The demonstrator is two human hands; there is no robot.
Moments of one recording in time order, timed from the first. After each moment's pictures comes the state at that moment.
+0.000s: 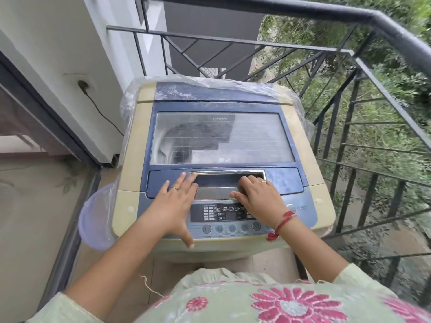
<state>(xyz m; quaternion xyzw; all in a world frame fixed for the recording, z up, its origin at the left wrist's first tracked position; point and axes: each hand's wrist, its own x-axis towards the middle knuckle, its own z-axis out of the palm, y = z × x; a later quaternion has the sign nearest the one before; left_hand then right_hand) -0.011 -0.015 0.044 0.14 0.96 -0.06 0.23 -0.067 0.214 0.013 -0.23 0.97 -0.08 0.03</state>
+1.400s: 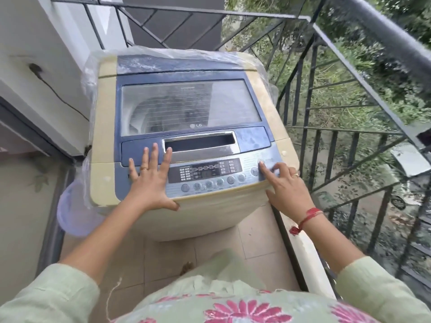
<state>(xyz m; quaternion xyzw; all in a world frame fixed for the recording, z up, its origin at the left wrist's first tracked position) 0.016 -0.010 0.009 0.05 0.98 0.04 0.18 0.028 0.326 0.001 -0.10 0.99 0.04 0.00</state>
